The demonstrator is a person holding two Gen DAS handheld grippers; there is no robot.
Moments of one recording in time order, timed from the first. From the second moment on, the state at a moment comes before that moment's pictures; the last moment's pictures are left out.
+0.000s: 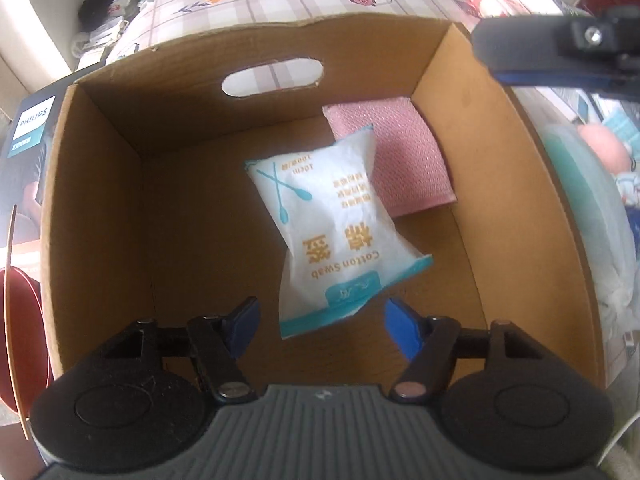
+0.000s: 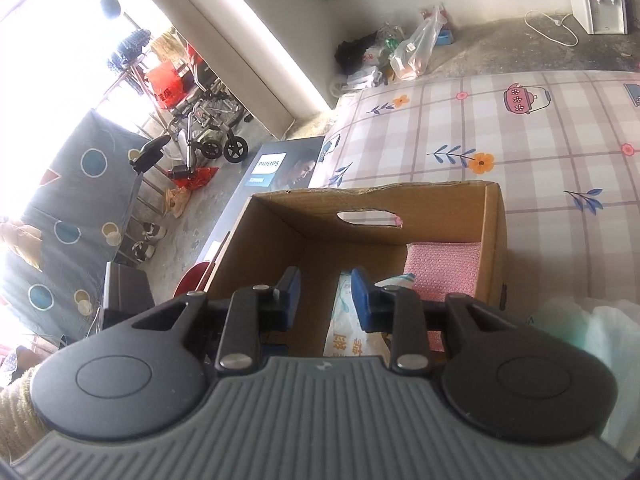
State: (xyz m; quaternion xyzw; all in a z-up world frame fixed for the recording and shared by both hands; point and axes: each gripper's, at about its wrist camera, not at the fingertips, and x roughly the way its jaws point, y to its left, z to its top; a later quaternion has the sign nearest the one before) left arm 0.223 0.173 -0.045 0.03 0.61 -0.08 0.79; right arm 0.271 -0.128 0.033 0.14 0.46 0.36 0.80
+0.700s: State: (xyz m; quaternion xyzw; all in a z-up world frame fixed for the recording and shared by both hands) left arm 0.264 0.182 -0.071 0.04 0.60 -0.03 0.80; right arm 0.253 -0.167 0.019 0.17 0.47 0.33 0.80
